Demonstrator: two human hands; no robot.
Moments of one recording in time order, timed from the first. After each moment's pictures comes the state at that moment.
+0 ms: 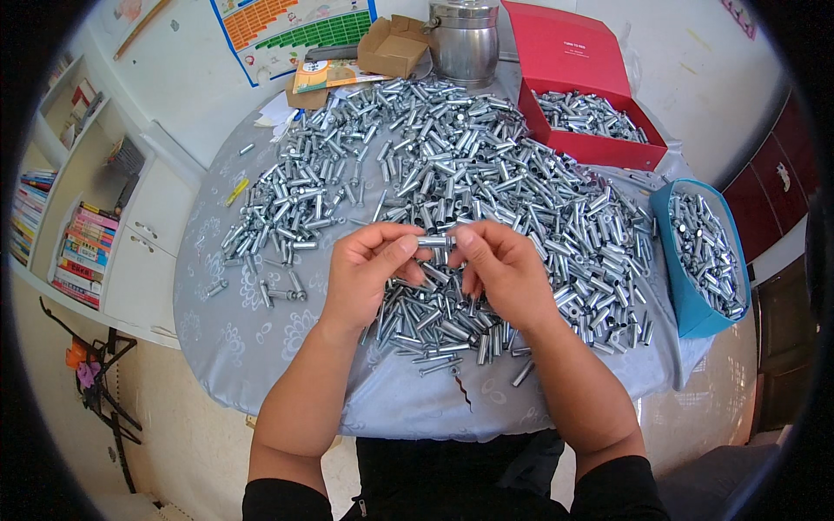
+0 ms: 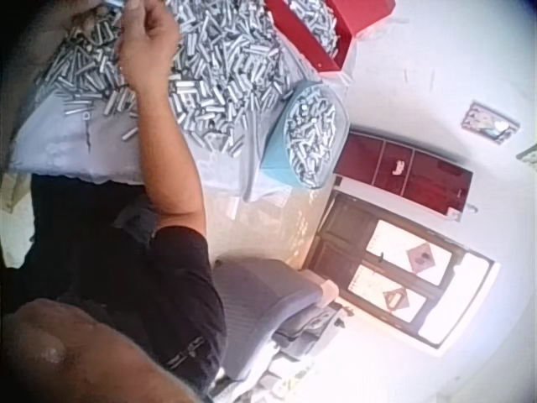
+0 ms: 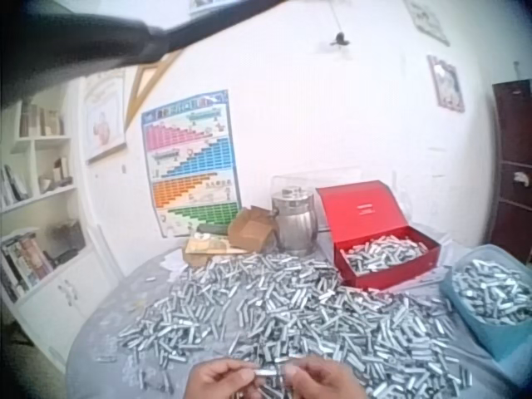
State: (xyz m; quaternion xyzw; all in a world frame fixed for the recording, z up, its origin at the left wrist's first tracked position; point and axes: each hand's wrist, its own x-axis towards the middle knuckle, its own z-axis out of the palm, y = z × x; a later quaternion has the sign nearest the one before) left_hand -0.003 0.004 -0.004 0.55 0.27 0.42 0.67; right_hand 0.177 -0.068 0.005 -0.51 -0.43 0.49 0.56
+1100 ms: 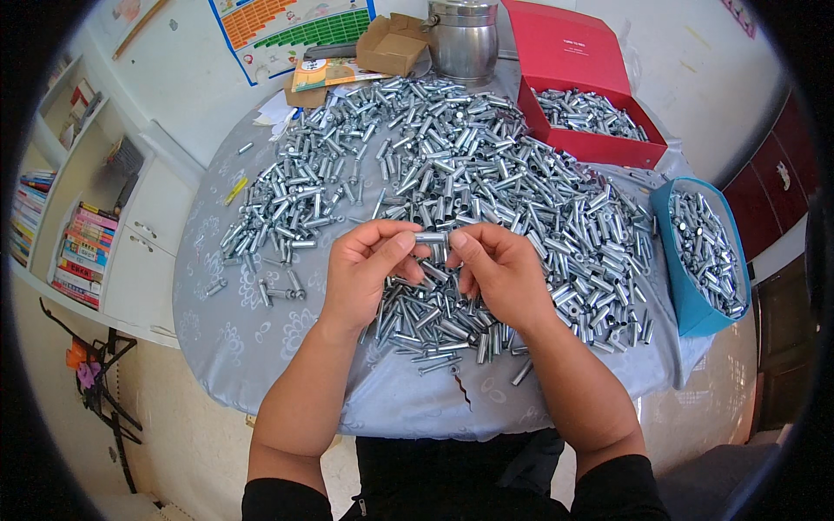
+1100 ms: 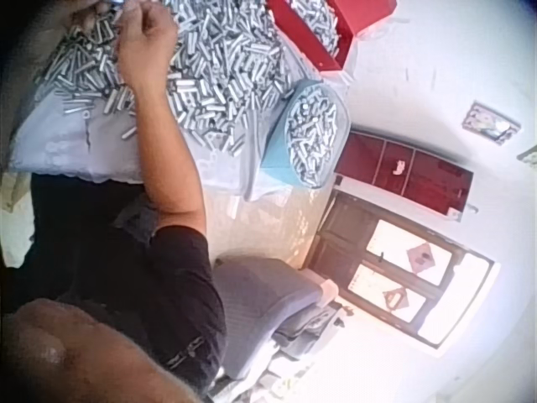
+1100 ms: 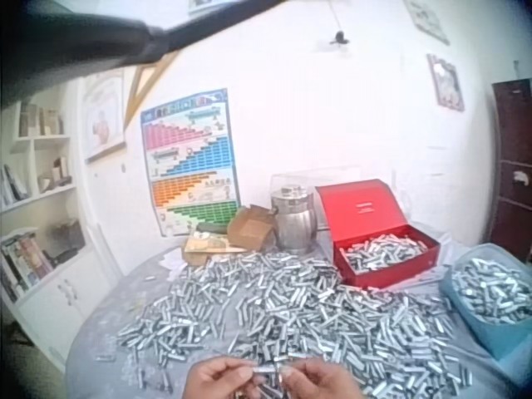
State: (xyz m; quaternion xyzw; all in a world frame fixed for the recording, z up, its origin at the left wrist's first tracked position) left_hand -0.002 0.003 -0.004 0.54 0.28 0.43 0.66; right_hand 0.174 -0.068 0.007 -0.51 -0.43 0.48 0.57
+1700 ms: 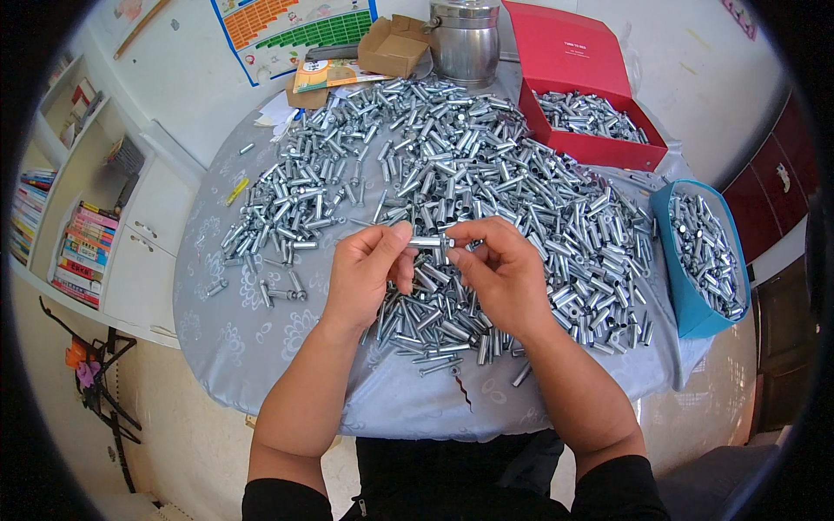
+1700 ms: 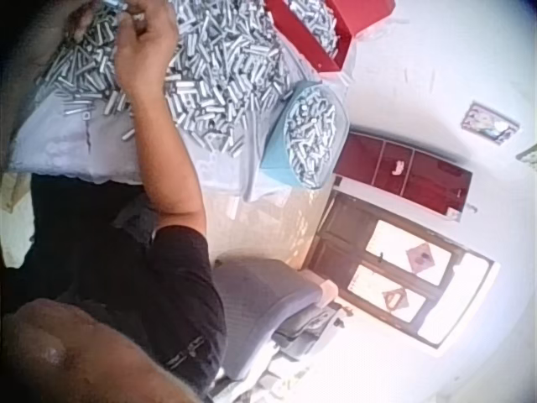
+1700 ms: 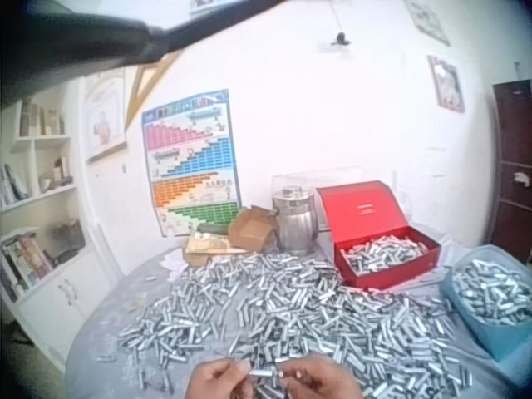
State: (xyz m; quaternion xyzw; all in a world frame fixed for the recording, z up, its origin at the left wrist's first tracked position) left_hand -0.002 0.003 -0.002 0.51 0.33 0.42 0.67; right_hand 0.169 -0.069 0.000 -0.51 -0.52 0.32 0.60
